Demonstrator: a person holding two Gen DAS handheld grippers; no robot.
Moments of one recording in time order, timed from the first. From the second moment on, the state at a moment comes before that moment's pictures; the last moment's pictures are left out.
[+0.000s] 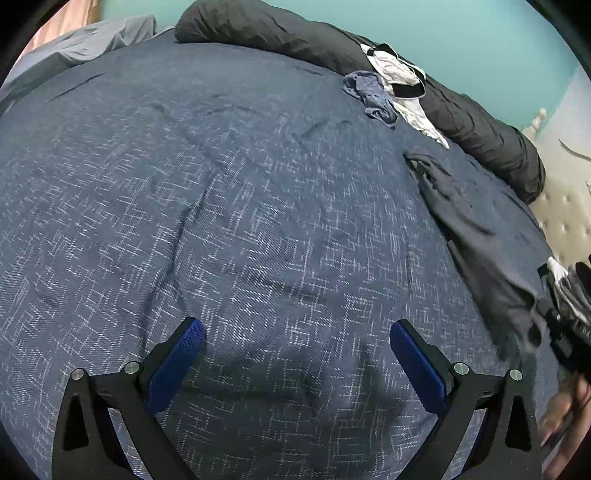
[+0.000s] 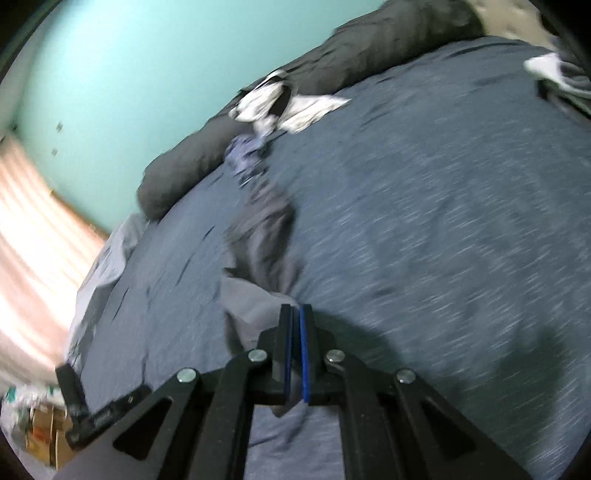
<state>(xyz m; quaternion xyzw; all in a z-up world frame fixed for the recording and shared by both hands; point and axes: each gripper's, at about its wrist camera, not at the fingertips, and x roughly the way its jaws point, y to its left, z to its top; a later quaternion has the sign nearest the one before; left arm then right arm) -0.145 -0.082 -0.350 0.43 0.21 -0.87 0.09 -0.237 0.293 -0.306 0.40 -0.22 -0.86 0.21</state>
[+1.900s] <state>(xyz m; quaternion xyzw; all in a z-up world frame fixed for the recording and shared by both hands) -0.145 -0.088 -0.343 0.42 0.22 -0.88 0.07 -0.230 0.311 -0.281 0.40 -0.17 -0.90 0.08</state>
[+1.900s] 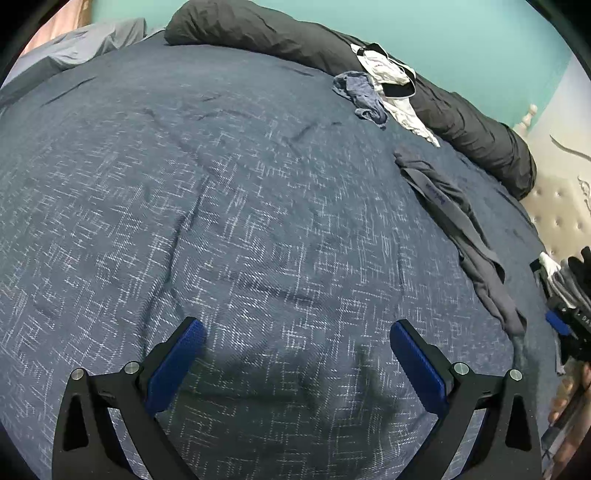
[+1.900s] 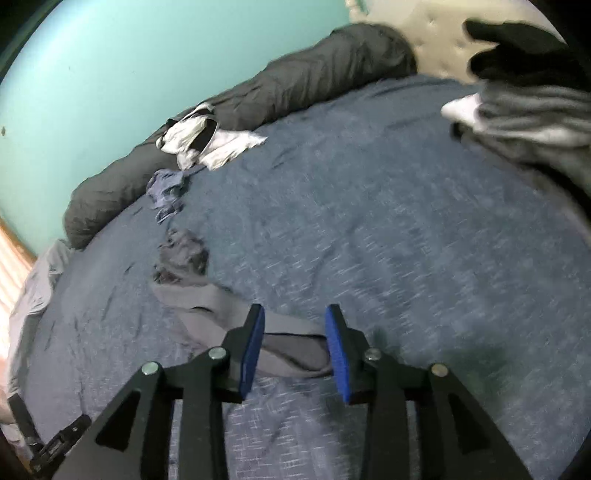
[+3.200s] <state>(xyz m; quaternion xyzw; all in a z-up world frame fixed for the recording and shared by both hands) -0.139 -0.097 -0.340 0.42 0.23 -0.88 0.07 -0.305 0.143 -0.266 0.40 0.08 -0.88 0.26</state>
